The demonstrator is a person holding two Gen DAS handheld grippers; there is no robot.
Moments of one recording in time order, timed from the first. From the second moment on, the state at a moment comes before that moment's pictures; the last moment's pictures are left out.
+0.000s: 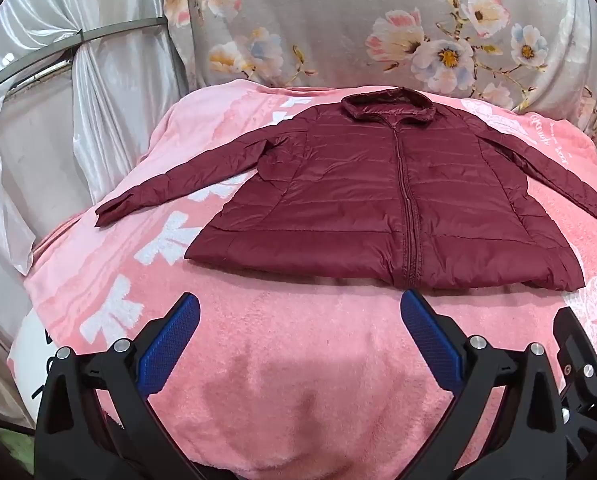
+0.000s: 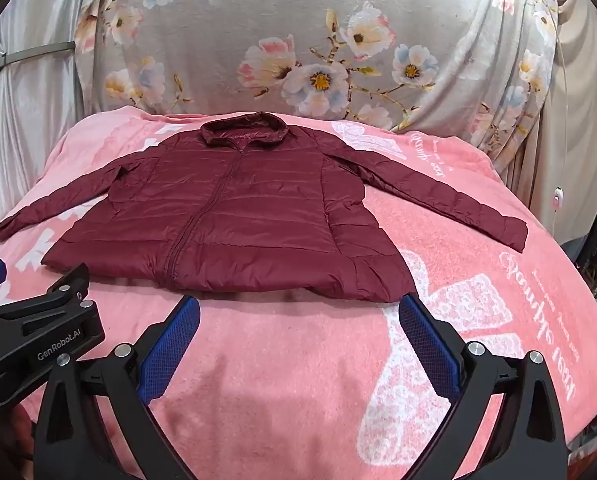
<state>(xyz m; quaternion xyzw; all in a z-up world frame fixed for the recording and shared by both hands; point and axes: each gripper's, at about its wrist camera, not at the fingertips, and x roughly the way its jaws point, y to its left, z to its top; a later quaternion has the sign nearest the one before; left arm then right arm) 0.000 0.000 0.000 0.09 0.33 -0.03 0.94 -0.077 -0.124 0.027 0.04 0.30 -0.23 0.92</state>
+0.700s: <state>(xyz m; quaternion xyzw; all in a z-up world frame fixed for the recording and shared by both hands) -0.004 0.000 0.002 0.08 0.34 -0.03 0.94 -0.079 -0.114 0.029 0.03 0.30 -0.23 0.93</state>
